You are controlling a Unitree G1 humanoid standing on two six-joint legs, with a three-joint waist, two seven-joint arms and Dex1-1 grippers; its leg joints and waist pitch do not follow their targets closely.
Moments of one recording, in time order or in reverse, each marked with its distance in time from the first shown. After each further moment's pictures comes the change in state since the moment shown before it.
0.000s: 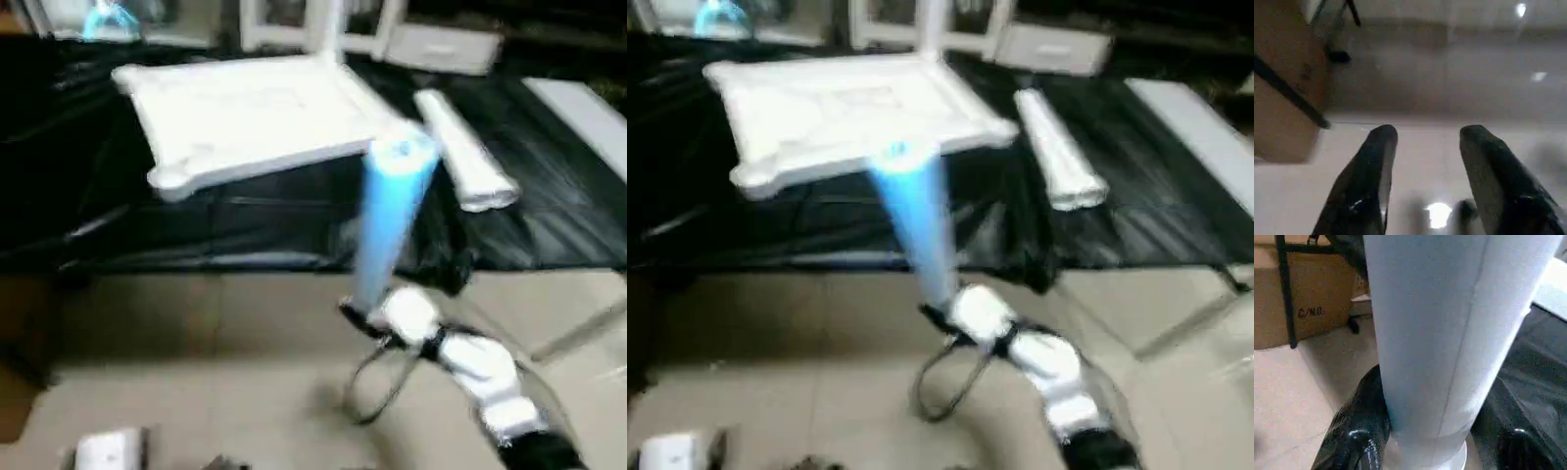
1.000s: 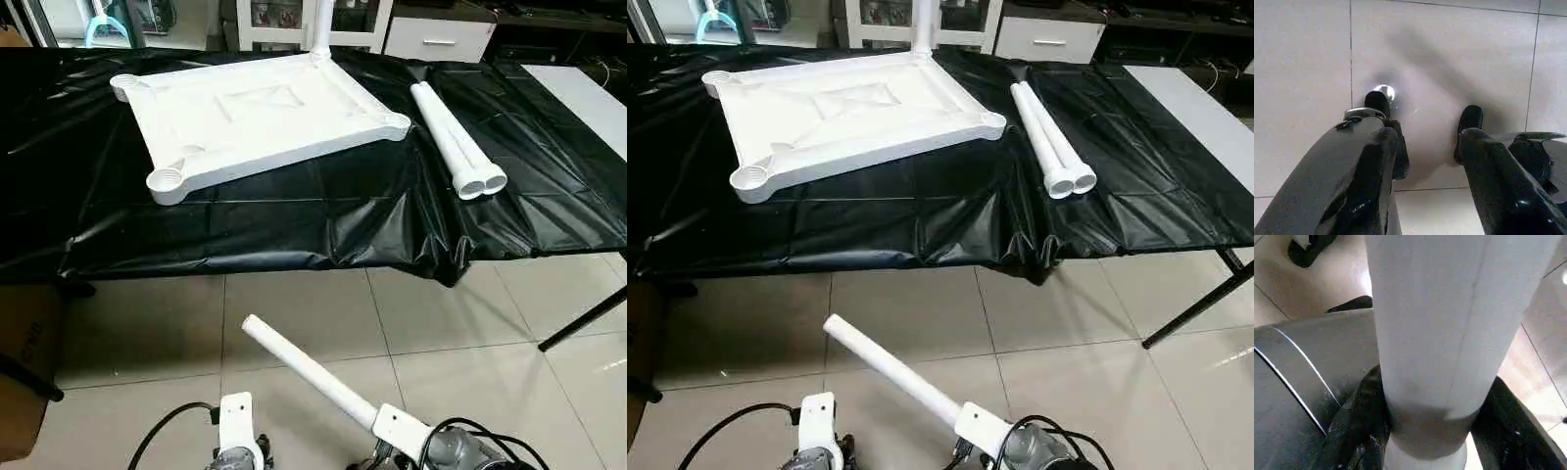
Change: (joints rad) left arm -0.650 -0.228 0.050 0.873 0.005 0.344 0.216; right arm -0.101 0.121 0.196 0.830 -0.501 0.373 -0.357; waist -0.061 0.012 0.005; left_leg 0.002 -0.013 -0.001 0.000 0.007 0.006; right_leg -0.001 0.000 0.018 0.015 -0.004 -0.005
